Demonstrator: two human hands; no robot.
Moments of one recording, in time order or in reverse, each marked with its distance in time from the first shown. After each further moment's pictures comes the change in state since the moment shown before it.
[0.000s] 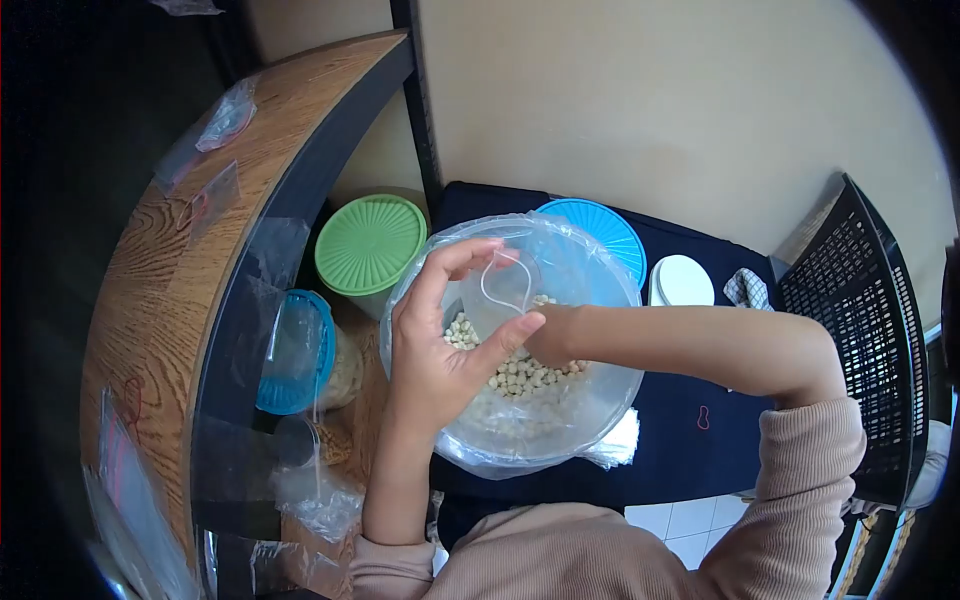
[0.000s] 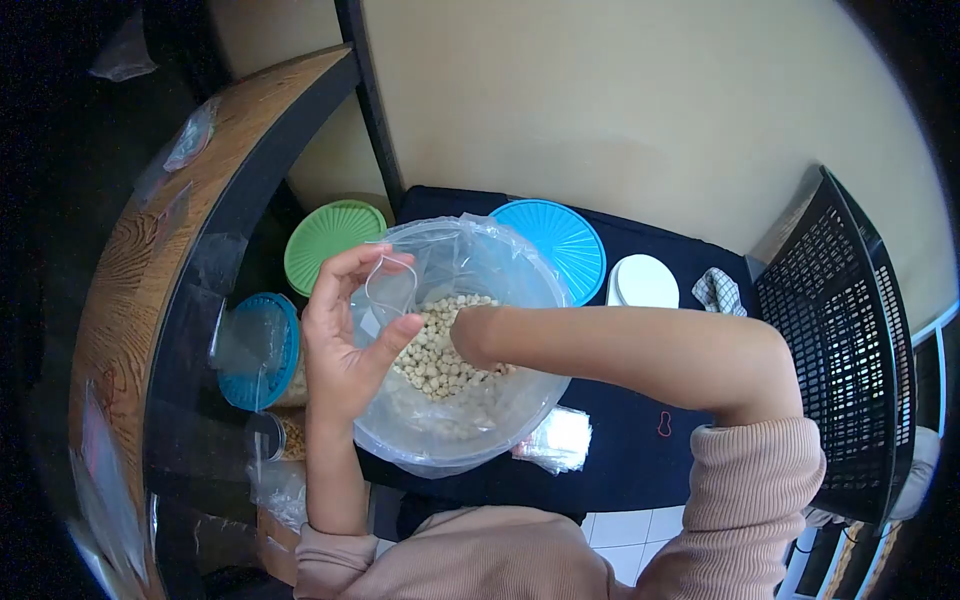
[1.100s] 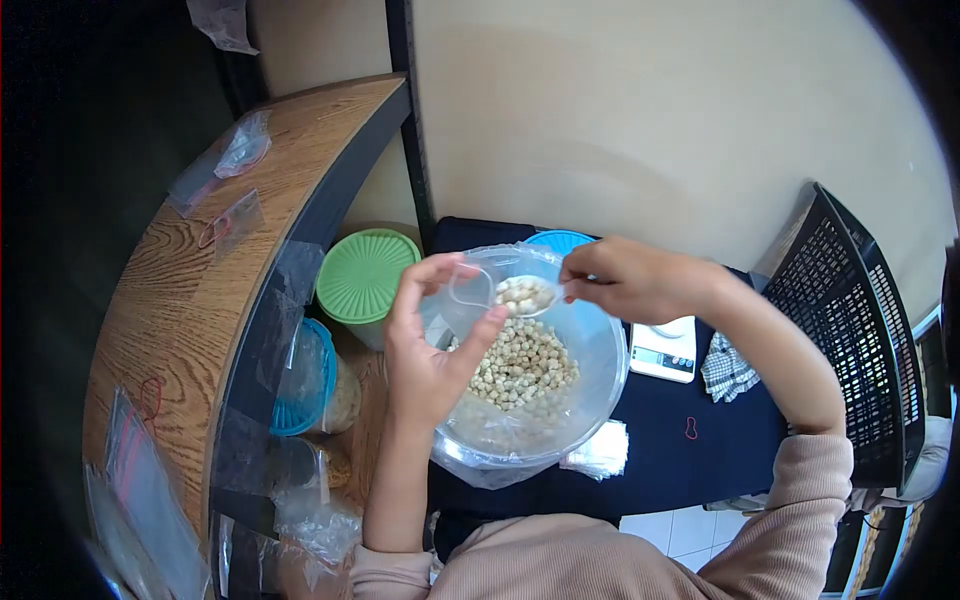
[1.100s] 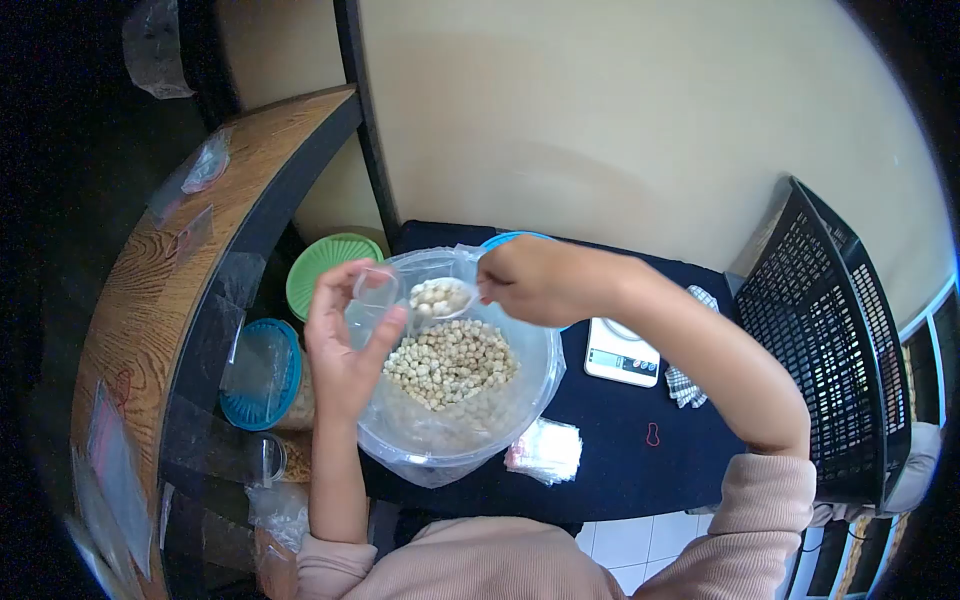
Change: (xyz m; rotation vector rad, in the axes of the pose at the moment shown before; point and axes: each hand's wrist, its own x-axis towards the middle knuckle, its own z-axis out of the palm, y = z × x) left_hand 0.000 0.000 -0.003 -0.045 0.149 -0.028; right_hand -0.136 -0.001 -0.094 0.448 0.434 0.022
